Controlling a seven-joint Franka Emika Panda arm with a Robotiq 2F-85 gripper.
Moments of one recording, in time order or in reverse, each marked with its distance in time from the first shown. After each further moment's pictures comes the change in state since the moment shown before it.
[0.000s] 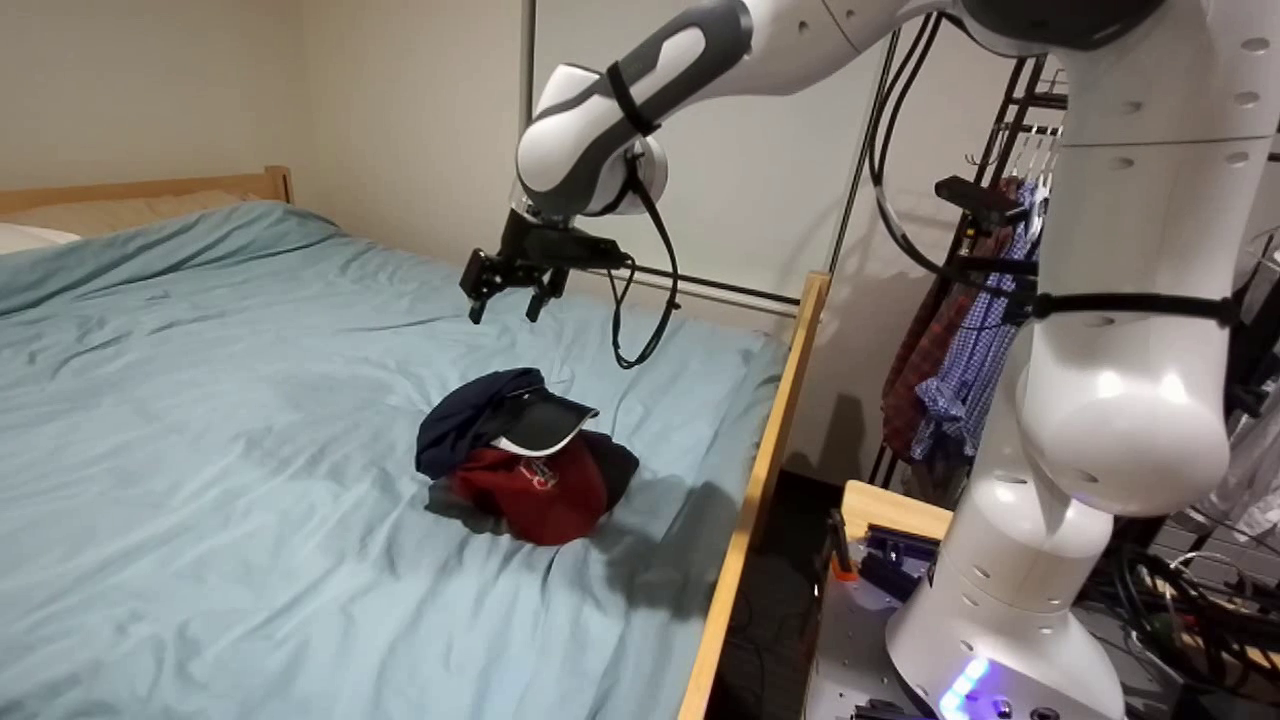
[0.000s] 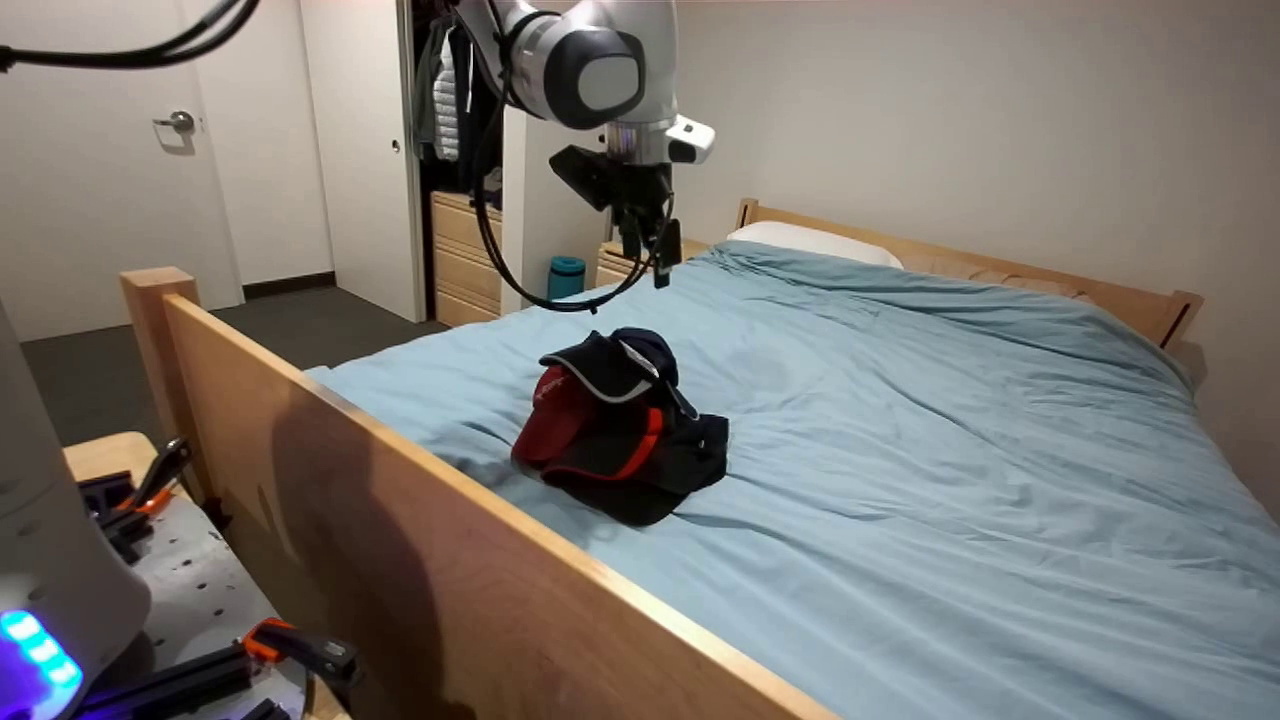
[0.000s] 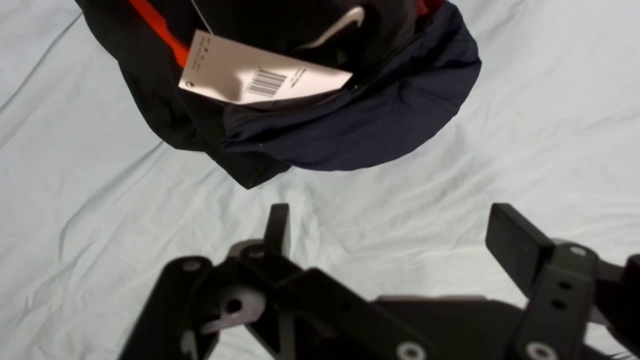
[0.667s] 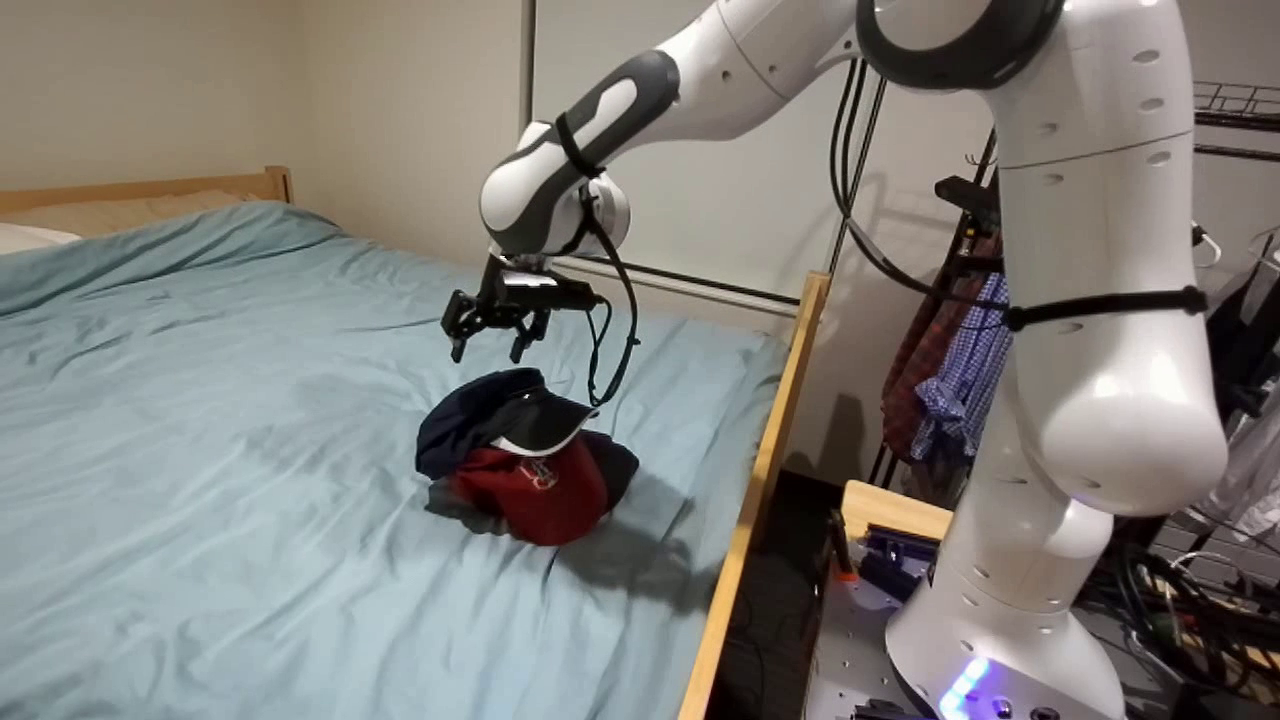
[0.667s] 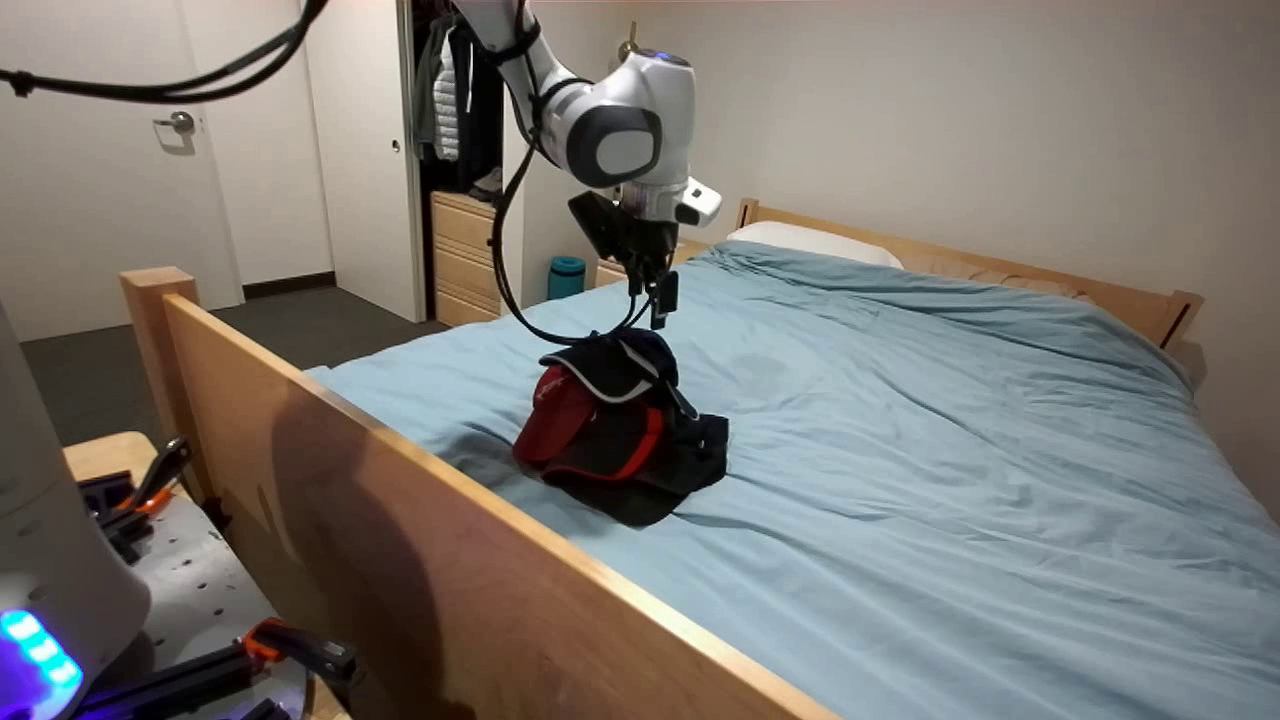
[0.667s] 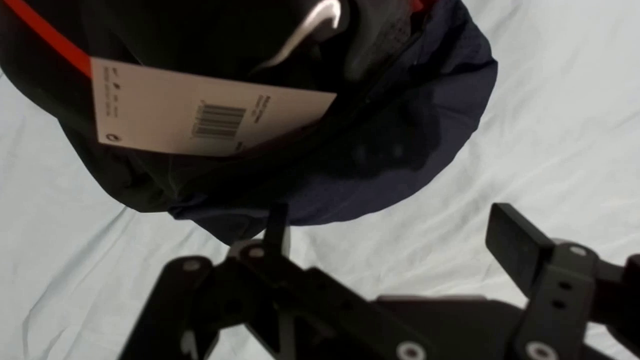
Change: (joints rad) arm -0.009 0.202 0.013 0.131 0.125 -0.006 0.015
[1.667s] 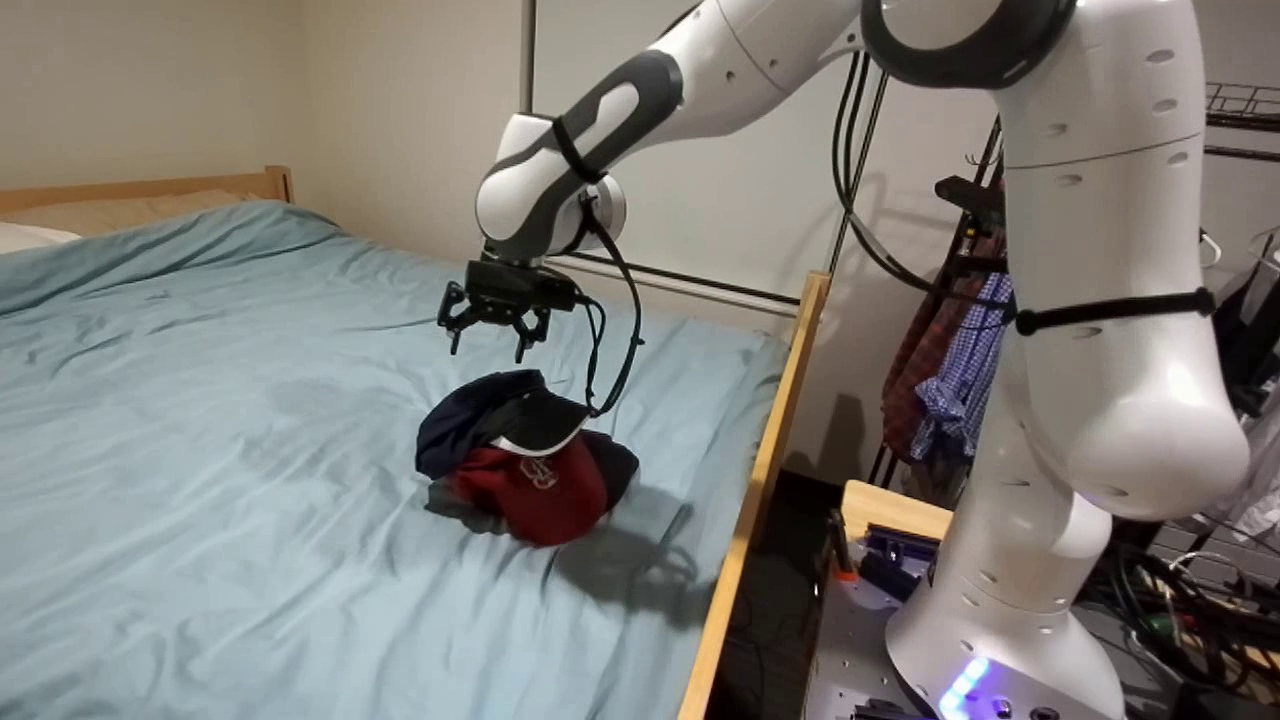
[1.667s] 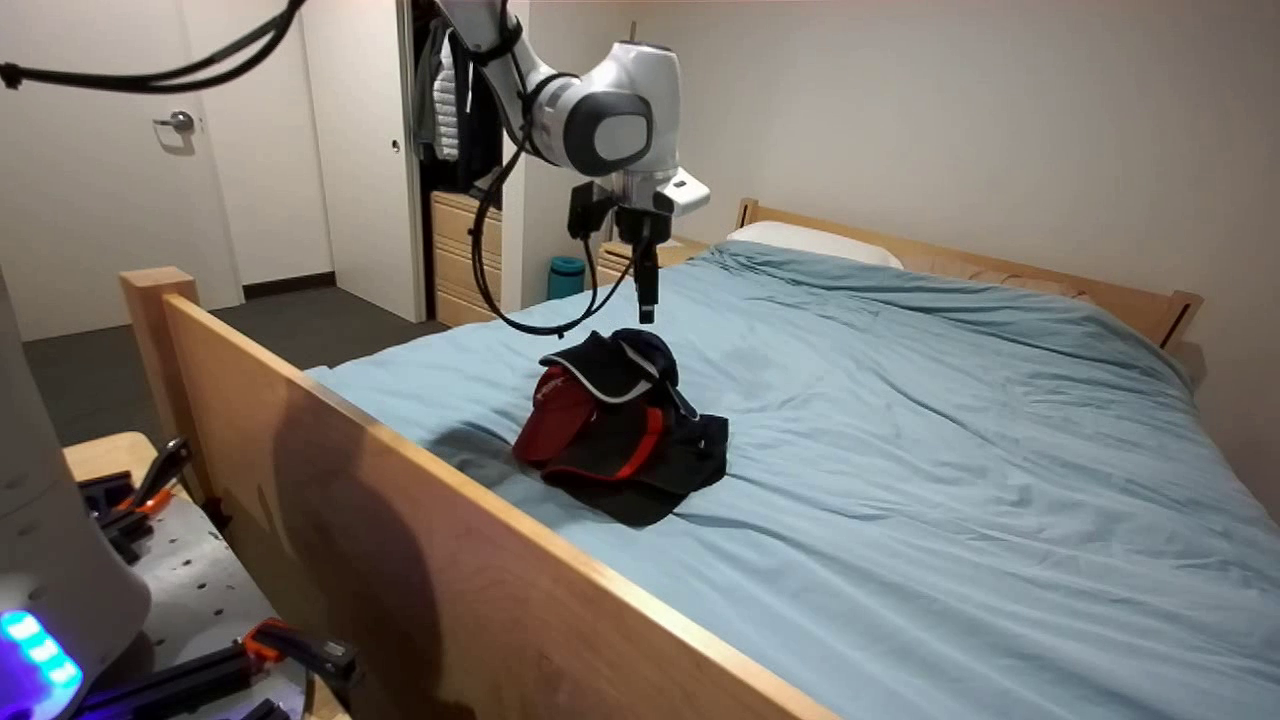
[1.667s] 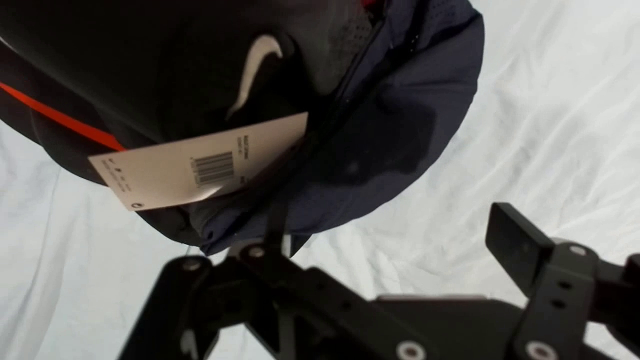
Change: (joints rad) arm 0.119 -0.021 -0.104 -0.008 -0.113 -0.014 0.444
